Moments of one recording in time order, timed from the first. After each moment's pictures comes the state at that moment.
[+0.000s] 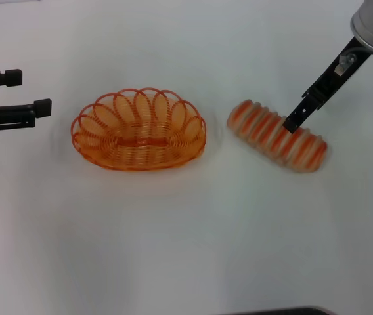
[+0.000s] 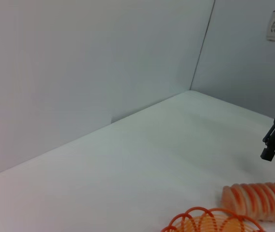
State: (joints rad) left arm -0.41 -2.12 0.56 1.13 2.14 1.70 -1.63; right arm 0.95 2.09 -0.92 -0.94 -2.93 -1.69 2.41
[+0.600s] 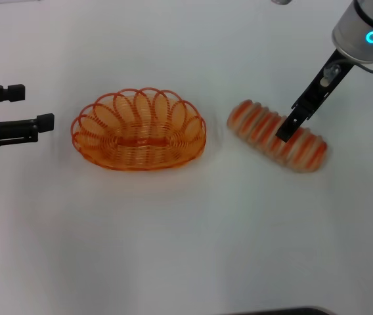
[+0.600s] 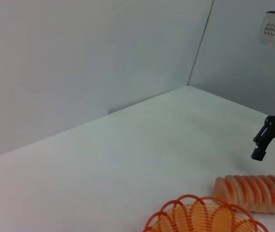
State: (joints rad) left arm -0.38 -2.13 0.56 1.13 2.15 1.71 -1.62; right arm 0.95 2.10 -1.04 -0.91 -2.90 -1.65 2.43
